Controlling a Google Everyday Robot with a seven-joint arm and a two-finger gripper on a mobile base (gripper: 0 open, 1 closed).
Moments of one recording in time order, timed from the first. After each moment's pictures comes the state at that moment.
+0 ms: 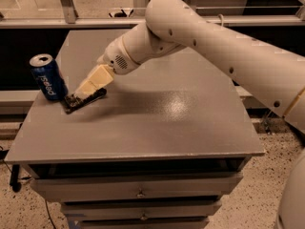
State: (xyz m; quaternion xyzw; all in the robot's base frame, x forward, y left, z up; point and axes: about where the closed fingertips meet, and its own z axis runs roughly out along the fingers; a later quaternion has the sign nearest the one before) arm 0.587 0.154 0.879 -0.56 0.68 0.34 0.32
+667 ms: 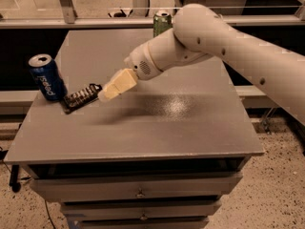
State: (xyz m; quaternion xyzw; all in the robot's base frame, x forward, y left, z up) arm 0.587 0.099 0.869 -0.52 0.71 0.34 0.33
